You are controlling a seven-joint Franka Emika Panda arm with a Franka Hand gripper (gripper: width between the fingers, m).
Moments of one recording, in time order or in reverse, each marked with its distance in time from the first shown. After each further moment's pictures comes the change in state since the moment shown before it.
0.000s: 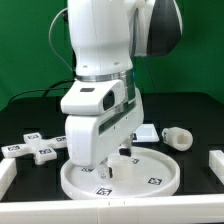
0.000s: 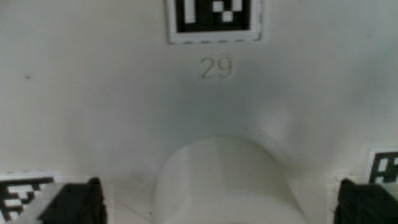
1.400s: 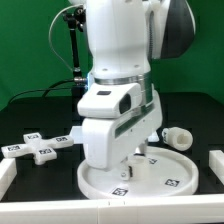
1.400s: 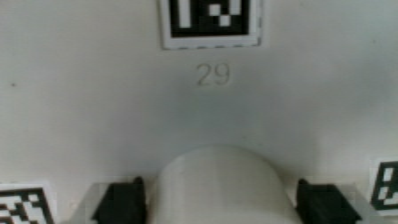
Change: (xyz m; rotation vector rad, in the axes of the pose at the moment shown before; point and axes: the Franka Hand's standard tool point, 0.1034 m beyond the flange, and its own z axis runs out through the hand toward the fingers) arm 0.039 -0.010 0.004 -0.006 0.012 0.093
